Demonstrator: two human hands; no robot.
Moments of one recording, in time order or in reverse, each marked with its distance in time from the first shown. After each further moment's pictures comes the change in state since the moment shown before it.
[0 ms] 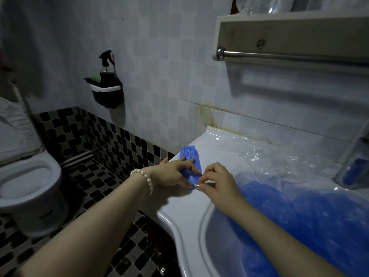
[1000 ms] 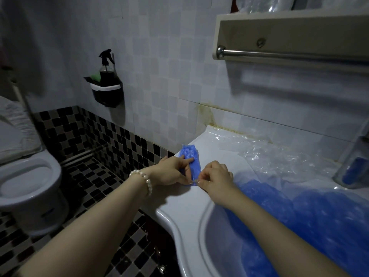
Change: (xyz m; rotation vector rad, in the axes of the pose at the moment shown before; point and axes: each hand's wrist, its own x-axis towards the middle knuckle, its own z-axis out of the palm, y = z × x) left_hand 0.005 -0.009 0.002 -0.040 0.080 0.018; right_hand 0.012 -0.020 -0.008 -0.347 -0.244 0.164
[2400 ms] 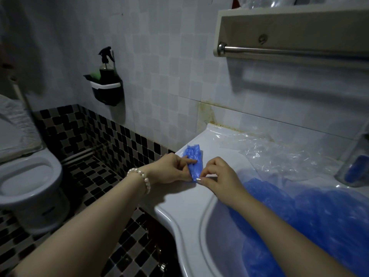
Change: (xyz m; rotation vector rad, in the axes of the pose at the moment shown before) left_hand -0.005 -0.003 -0.003 -0.240 0.035 -0.022; right_hand 0.001 0.022 0.008 0.376 0.179 -0.171
